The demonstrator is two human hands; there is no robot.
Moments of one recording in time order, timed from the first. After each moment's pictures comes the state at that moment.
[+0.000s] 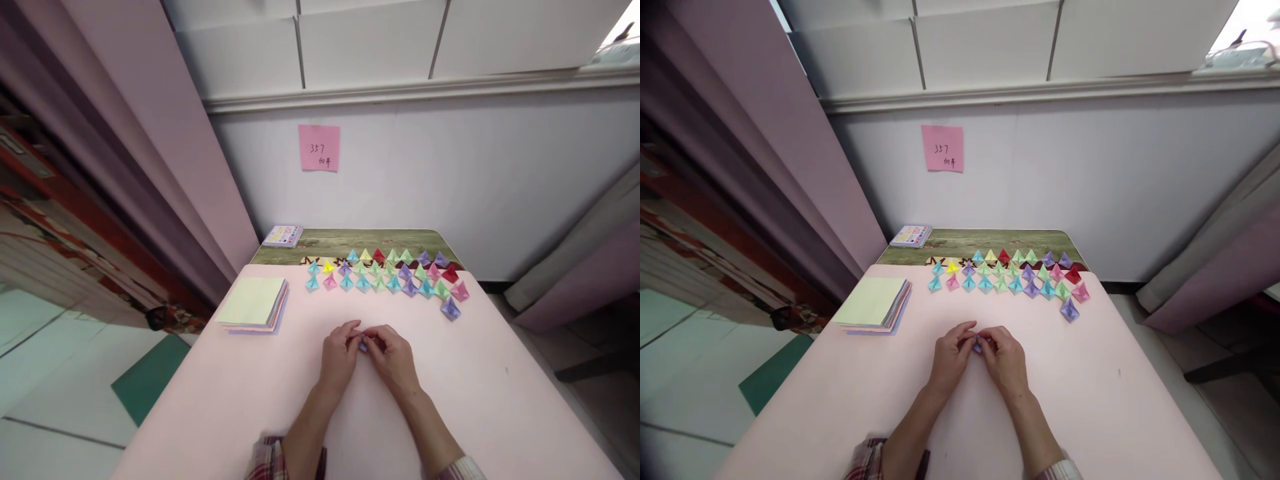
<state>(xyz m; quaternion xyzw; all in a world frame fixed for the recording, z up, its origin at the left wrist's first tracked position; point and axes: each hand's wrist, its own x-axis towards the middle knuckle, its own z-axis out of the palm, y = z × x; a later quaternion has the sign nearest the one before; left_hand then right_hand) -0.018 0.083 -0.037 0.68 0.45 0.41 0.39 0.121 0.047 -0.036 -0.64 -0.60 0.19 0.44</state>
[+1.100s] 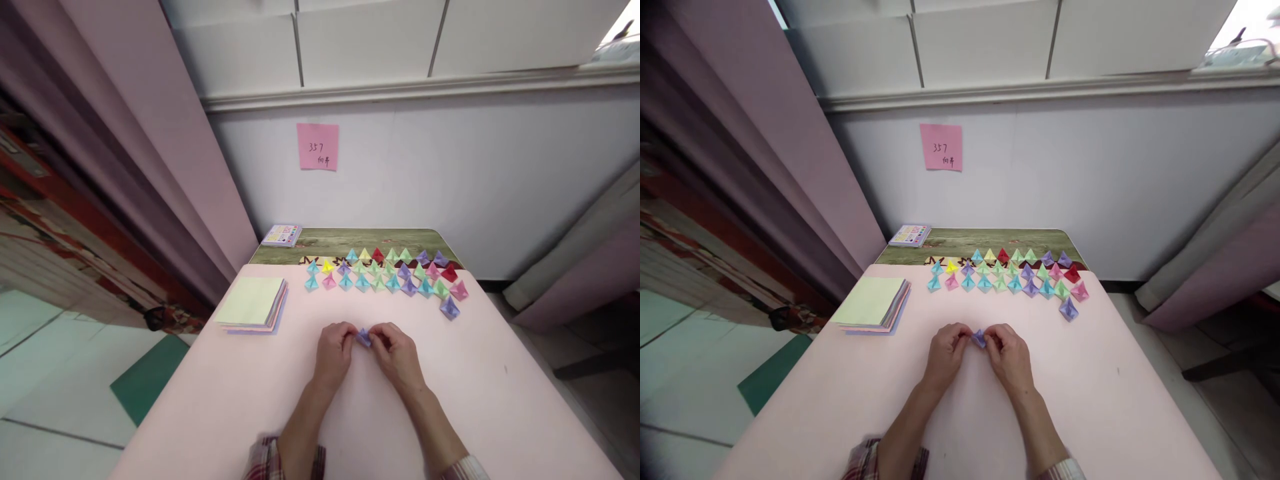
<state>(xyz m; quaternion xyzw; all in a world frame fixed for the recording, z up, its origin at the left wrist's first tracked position) -0.028 0.089 -0.021 0.75 0.45 0.37 0.31 0.131 0.047 -0.032 -0.64 -0.60 0.18 0.44</state>
